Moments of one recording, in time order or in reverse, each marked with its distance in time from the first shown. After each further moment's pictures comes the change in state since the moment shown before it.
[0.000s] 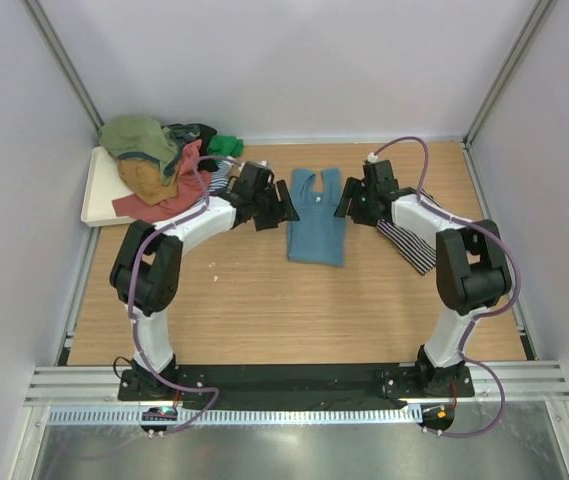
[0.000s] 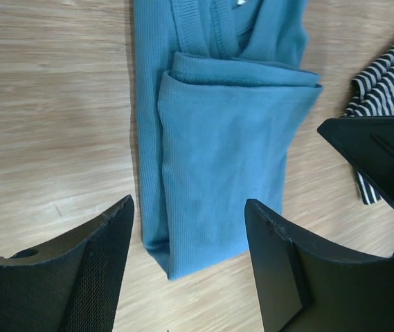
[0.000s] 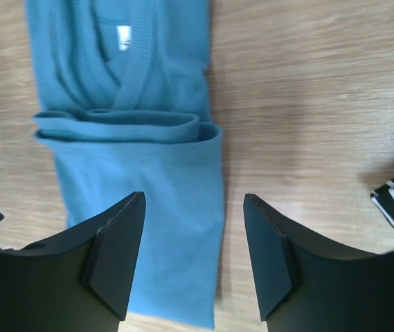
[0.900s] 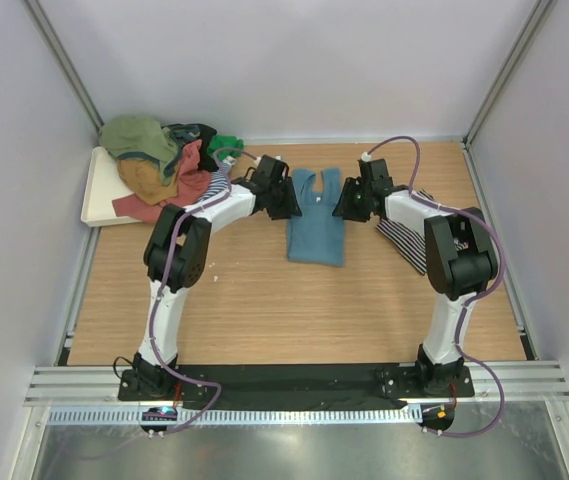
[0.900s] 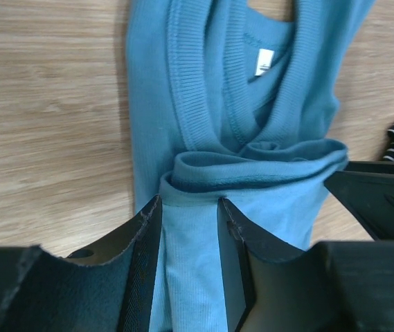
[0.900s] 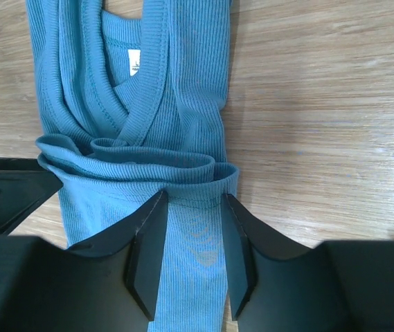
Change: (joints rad) left arm -0.002 0.301 0.294 -0.037 -0.019 0.052; right arm -0.013 0.144 0.067 0.069 -0.075 -0.018
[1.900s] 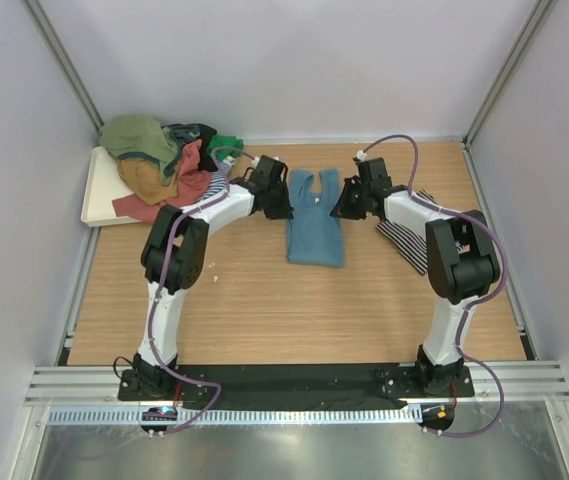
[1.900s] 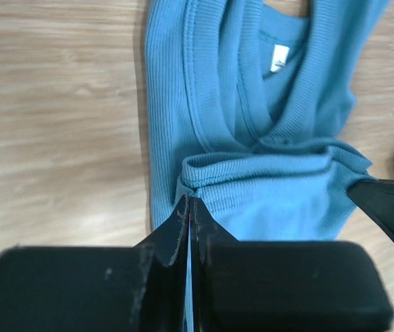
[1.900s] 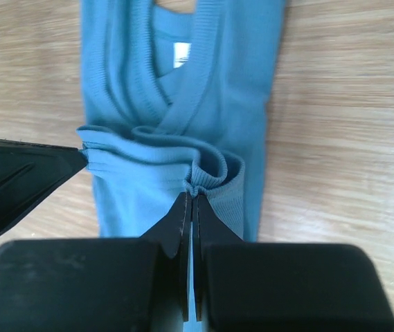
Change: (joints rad) left arm 0.000 -0.003 0.000 -0.049 -0.044 0.023; right arm 0.018 -0.020 -0.003 0.011 -0.059 -0.005
